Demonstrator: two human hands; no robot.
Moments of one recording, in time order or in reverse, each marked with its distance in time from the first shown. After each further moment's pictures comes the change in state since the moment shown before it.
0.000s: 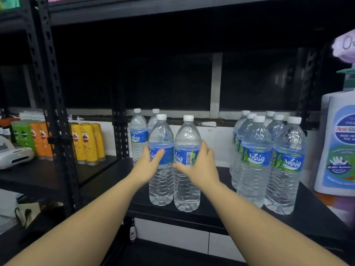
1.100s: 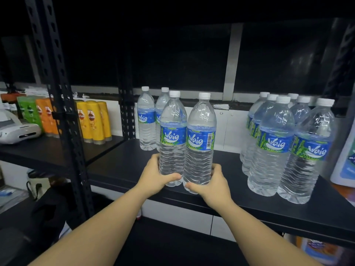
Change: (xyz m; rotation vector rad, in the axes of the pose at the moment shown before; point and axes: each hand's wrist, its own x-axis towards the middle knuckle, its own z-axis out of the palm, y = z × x) left_hand -0.028 -0.088 0.036 0.014 -0.003 -0.020; right_hand -0.059 0.081 0.040 0.203 -0.127 0.168
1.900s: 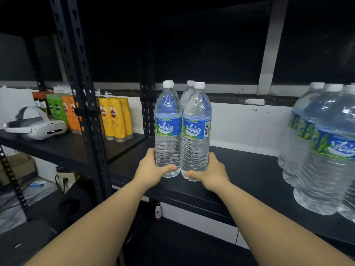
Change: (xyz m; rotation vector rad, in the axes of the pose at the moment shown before) left_hand 0.038 -0.049 -0.070 0.077 0.150 -0.124; right_hand 0.073 -0.038 0.086 -0.085 -0.204 0.033
